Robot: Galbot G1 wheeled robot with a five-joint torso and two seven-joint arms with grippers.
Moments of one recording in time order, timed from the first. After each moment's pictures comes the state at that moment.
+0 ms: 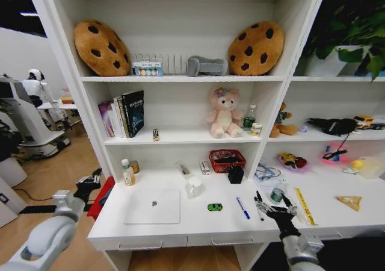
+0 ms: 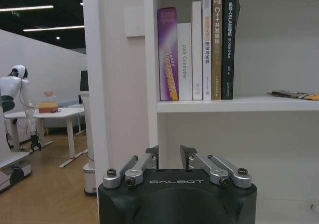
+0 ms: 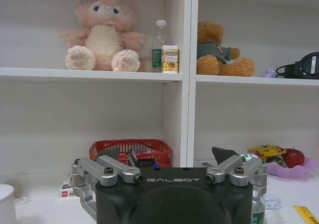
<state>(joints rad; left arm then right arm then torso) 1.55 -0.81 -0.82 -2.08 -0.80 0.19 -0.28 -1.80 1.21 0.74 2.16 0.39 0.06 0.19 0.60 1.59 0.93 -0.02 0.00</state>
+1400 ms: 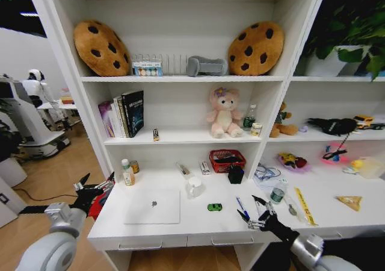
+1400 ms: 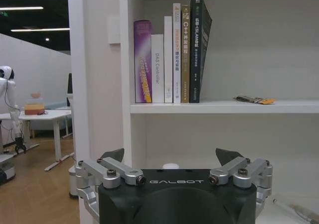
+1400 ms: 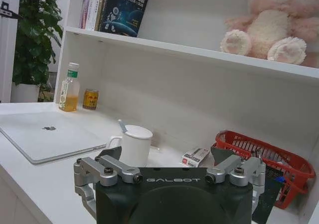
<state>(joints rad) 1.66 -0.95 -0.84 -2.24 -0.69 0.19 -0.24 -1.84 0.89 0.85 1.96 0.49 0.22 -0.55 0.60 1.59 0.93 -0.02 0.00</state>
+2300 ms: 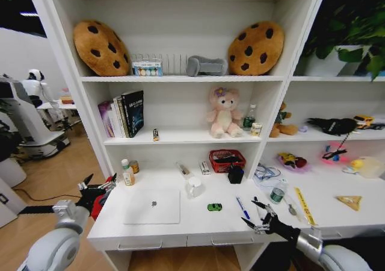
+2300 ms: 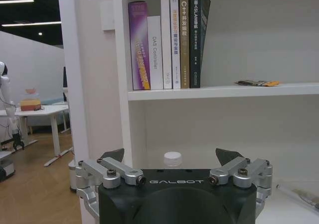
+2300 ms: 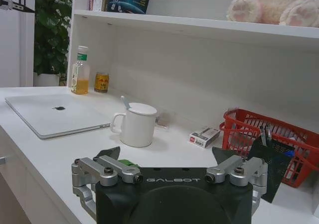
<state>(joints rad) 1.61 -0.91 -0.80 -2.16 -0.69 0.20 -0.23 -1.73 0.76 0.77 1.76 0.56 0.26 -0.64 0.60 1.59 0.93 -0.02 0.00</state>
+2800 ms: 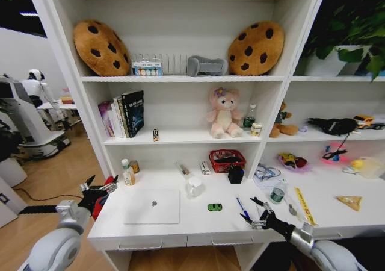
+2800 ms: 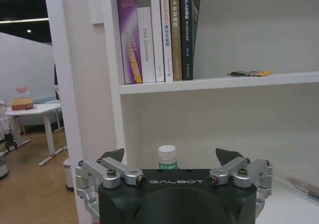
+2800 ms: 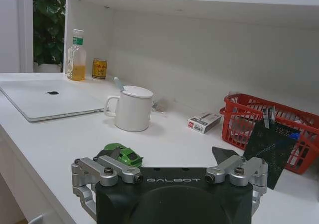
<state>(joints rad) 1.61 -0.87 -0.77 -2.14 -0.68 0.19 -0.22 -1.56 0.76 0.65 1.63 0.52 0.24 -0.68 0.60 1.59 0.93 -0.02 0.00</state>
